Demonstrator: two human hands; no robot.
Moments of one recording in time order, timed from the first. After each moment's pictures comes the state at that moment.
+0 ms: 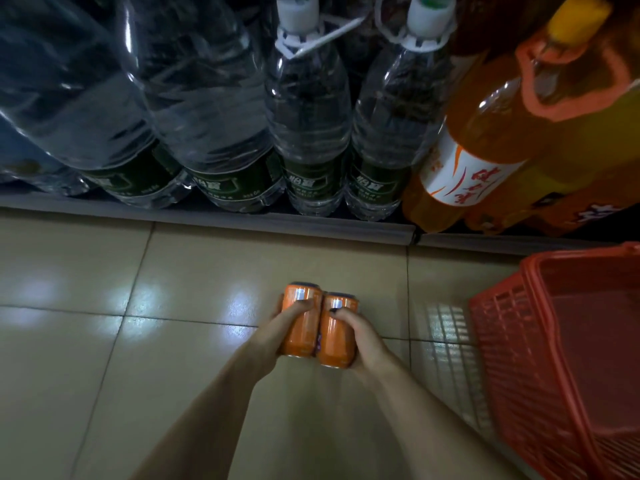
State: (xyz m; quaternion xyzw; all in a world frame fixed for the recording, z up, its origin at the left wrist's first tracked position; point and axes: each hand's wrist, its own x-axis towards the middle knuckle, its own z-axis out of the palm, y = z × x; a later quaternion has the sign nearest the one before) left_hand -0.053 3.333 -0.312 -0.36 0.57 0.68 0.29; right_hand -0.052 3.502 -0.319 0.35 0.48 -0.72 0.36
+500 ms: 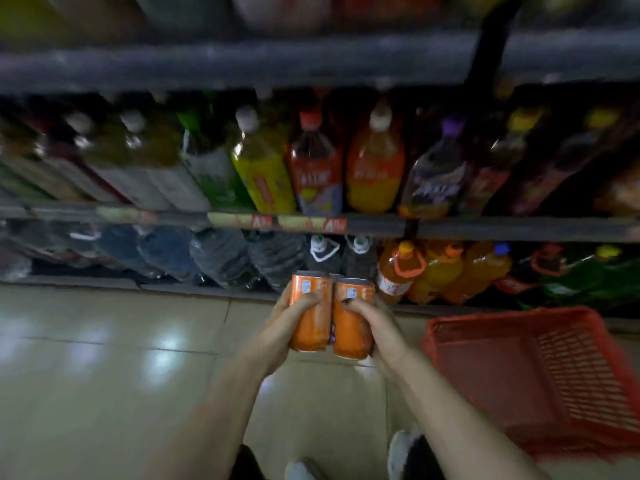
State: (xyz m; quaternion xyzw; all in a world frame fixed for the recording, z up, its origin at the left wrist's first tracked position) left_hand -0.059 3.354 0.158 -0.25 0.62 0.72 0.20; right_hand -0.070 3.532 0.130 0.19 0.56 -0.76 0.28
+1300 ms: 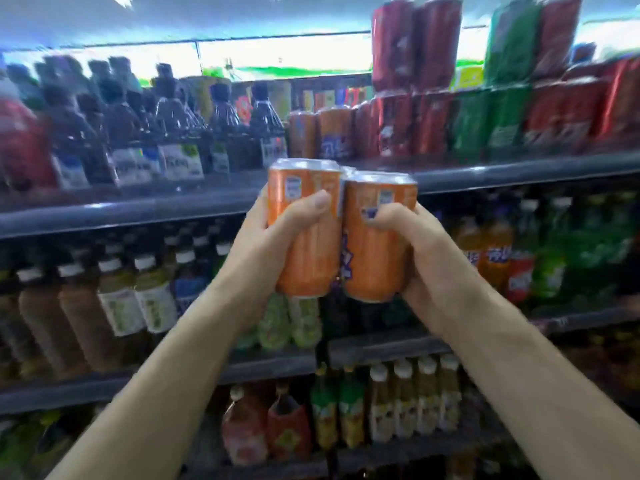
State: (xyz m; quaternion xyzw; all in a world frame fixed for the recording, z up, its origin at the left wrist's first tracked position) left_hand -0.124 3.502 0.973 0.27 0.65 0.71 -0.10; right_hand -0.091 3.679 0.965 -0.20 0.58 -0.78 -0.10
